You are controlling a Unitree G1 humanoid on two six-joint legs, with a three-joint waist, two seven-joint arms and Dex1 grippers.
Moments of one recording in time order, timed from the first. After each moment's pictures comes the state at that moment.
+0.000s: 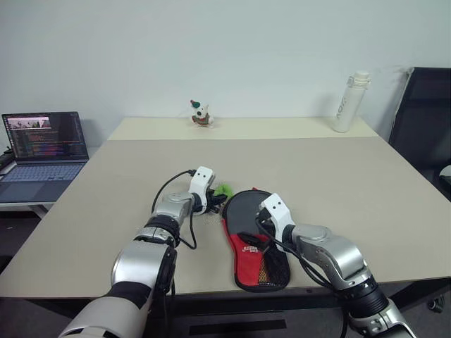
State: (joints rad) left arm -1.12 0.28 0.03 1.30 -0.02 0.15 -0.67; right arm -0.54 -0.25 0.27 -0.12 0.25 0.86 0.43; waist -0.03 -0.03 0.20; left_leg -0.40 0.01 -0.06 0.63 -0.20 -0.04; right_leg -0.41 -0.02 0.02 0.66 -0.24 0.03
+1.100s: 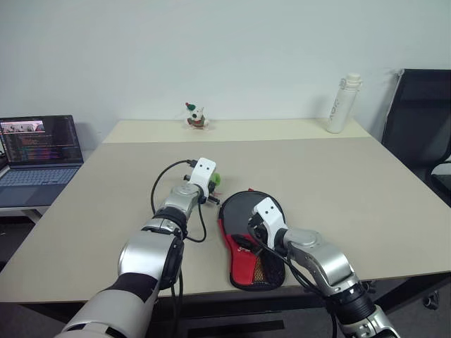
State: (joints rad) left arm -1.24 0.22 0.03 1.38 0.14 0.09 -0.30; right arm -0.48 -0.17 0.31 -0.10 0.14 0.82 0.48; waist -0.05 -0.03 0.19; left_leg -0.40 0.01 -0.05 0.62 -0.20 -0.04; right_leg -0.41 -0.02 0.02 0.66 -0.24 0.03
